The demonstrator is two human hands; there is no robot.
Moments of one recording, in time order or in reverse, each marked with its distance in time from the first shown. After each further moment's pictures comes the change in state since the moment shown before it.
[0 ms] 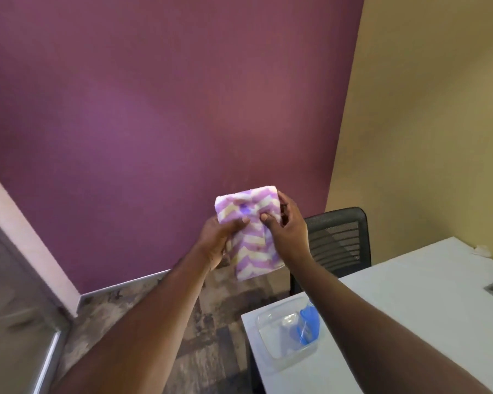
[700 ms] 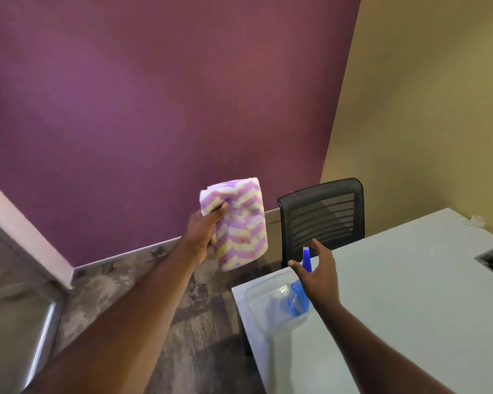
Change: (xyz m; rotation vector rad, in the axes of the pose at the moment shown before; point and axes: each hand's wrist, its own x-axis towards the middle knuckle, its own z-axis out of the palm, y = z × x) left_hand 0.024 -0.066 -0.020 0.029 0.105 -0.068; right_hand -0.097 0.166 -0.067 -0.321 0.033 0.381
